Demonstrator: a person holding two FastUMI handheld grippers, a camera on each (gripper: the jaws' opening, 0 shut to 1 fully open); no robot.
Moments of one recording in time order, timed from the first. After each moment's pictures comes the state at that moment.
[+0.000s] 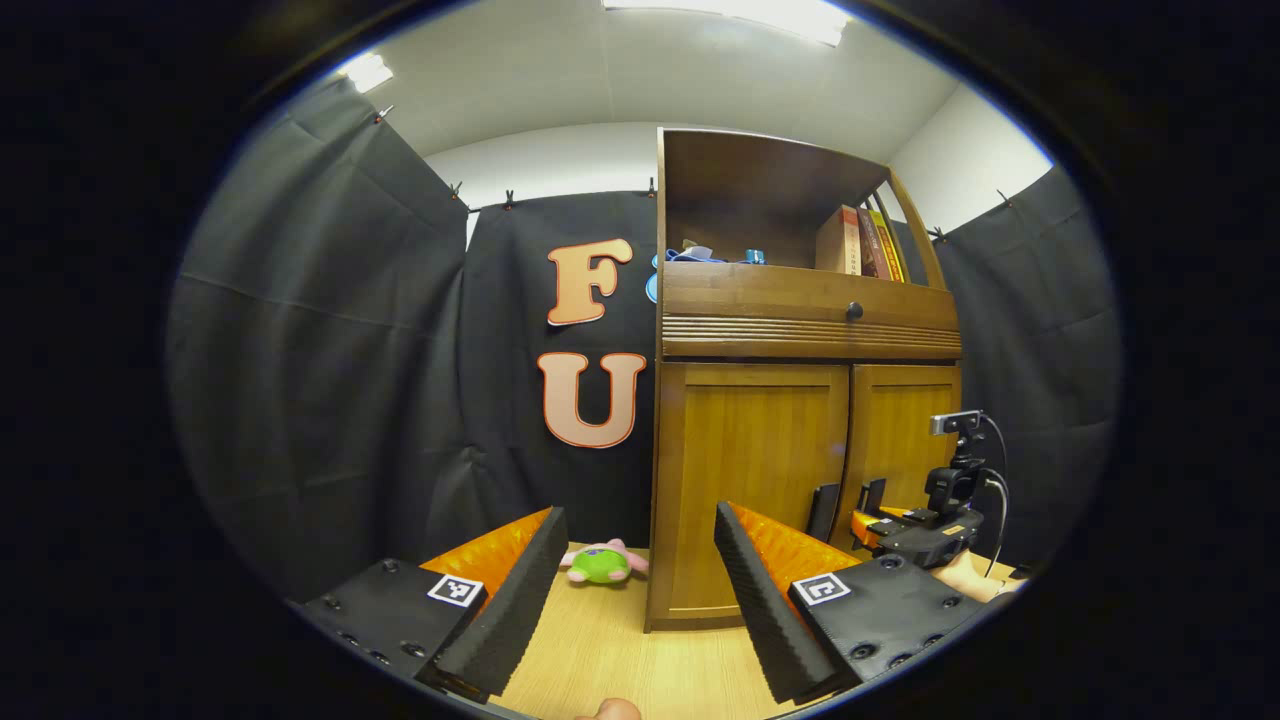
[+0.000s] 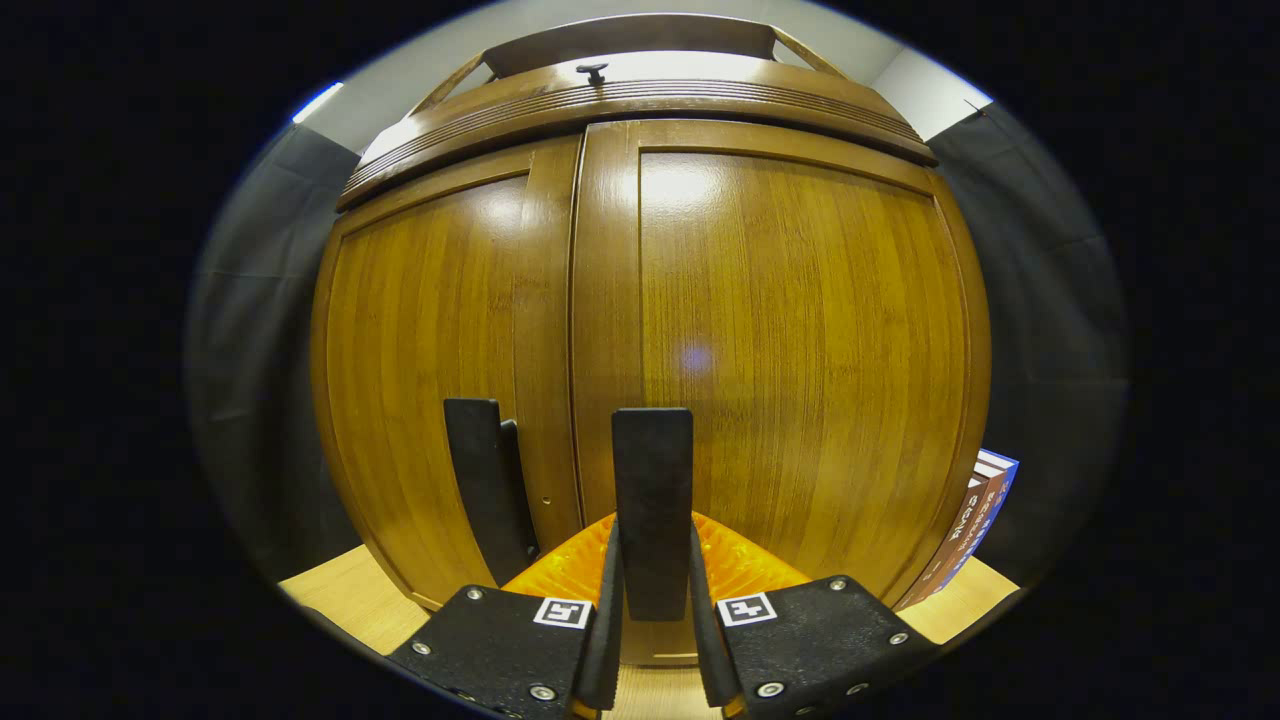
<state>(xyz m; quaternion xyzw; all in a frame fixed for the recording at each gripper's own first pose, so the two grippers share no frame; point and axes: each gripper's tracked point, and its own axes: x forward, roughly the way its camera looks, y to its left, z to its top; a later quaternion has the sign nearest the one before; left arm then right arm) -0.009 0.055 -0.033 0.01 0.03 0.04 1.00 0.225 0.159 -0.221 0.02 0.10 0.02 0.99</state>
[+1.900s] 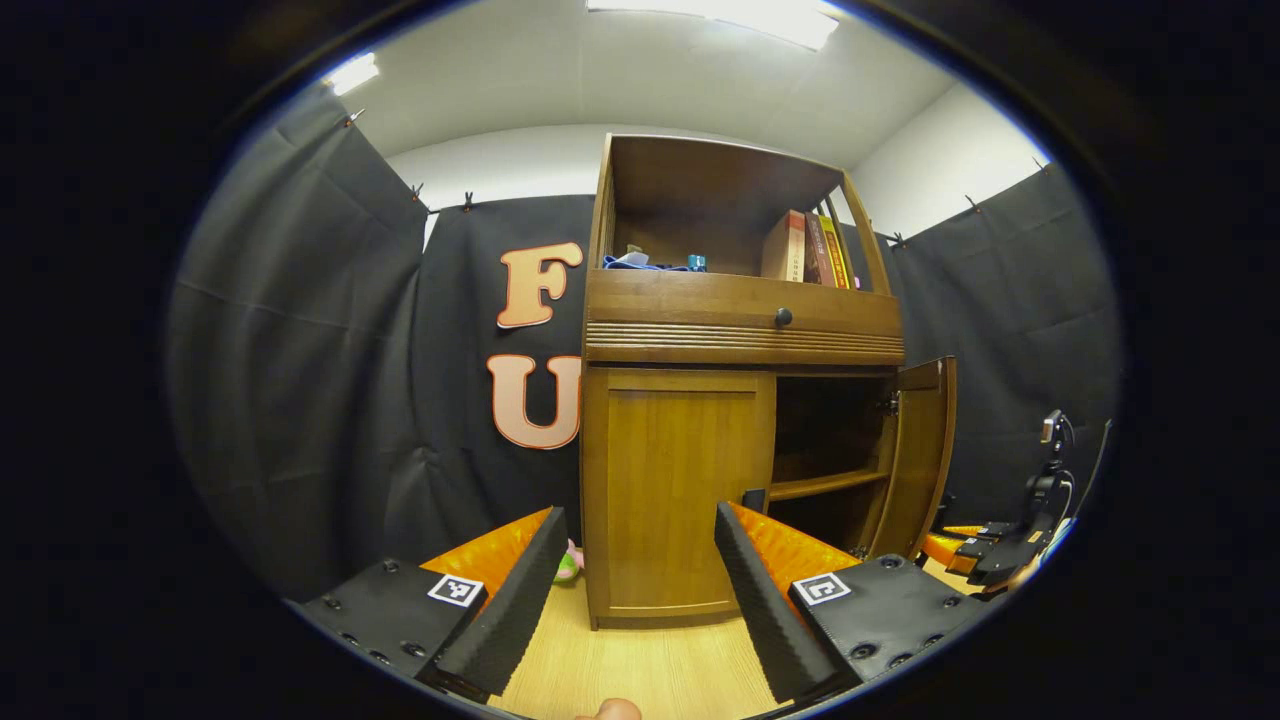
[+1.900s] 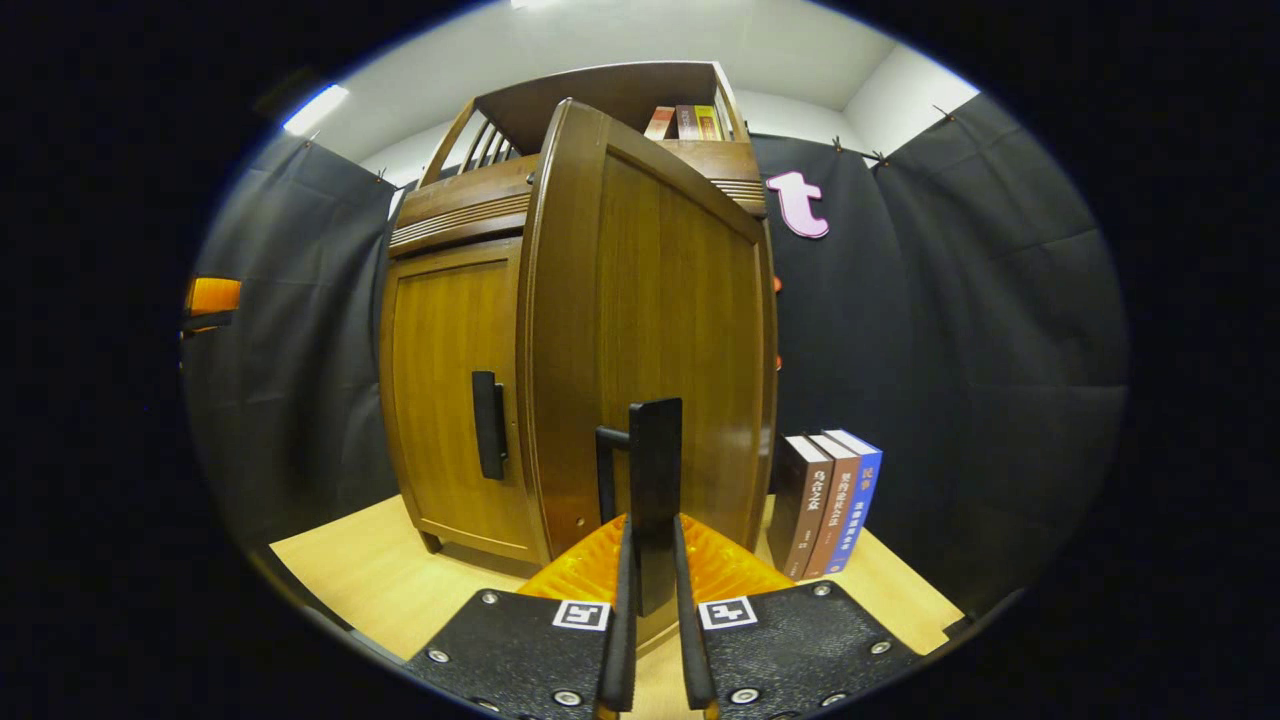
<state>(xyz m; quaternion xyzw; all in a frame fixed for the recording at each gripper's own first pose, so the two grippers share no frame) -0.018 -0.029 -0.025 0.00 0.03 -0.02 1.00 0.030 0.025 -0.187 0.00 0.09 0.01 1.00</state>
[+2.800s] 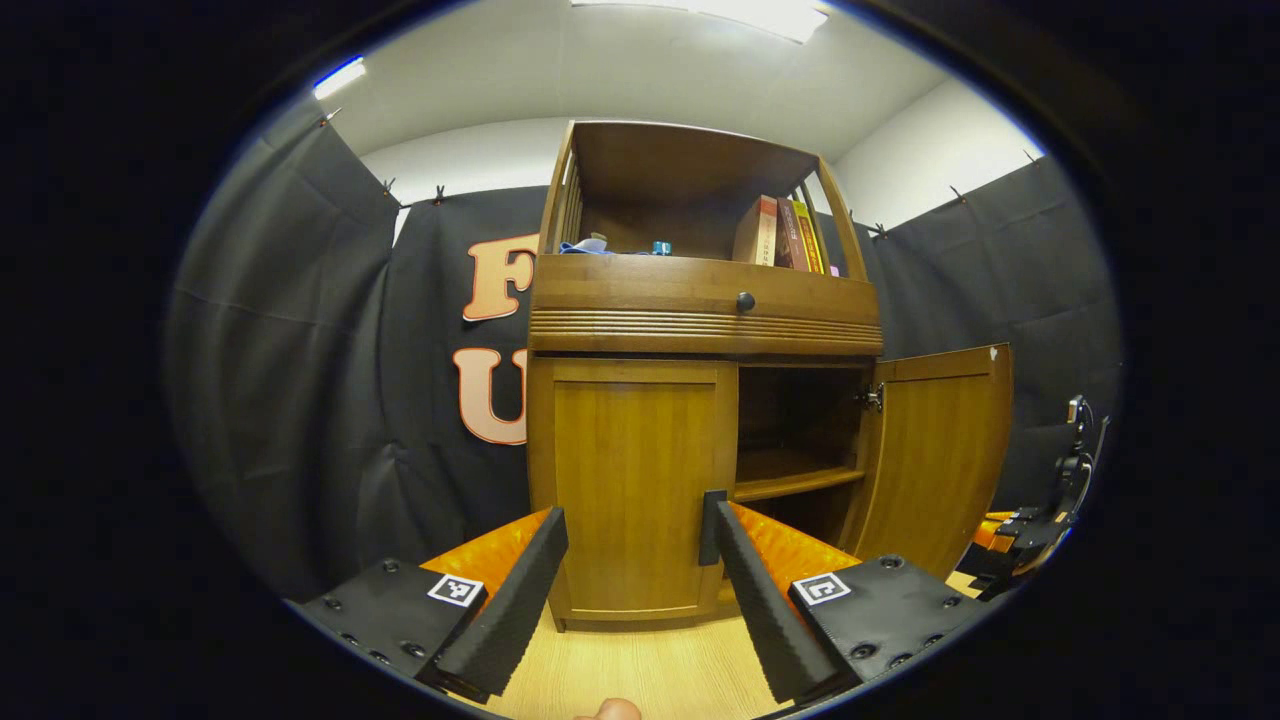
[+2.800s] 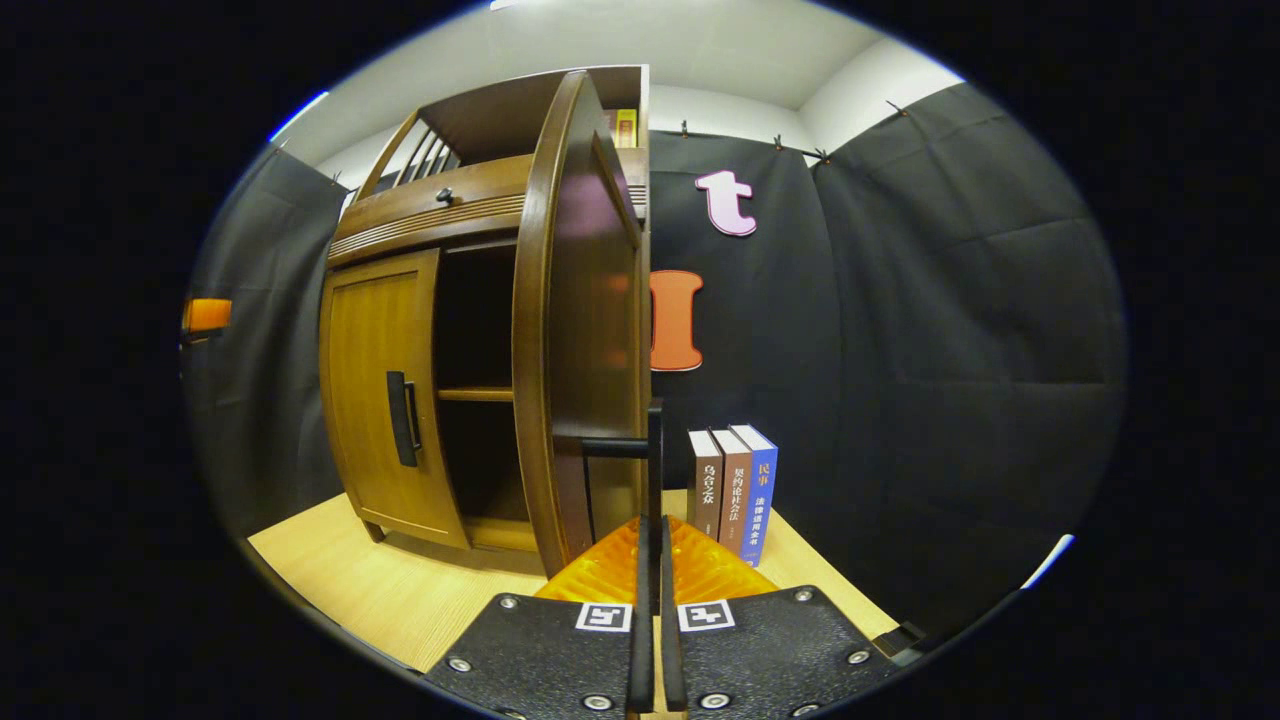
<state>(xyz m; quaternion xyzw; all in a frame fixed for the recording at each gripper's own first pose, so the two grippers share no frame) 0.009 -0.077 -0.042 0.02 0.04 -0.05 1.00 0.005 -0.092 -0.183 0.02 0.10 -0.05 0.99</state>
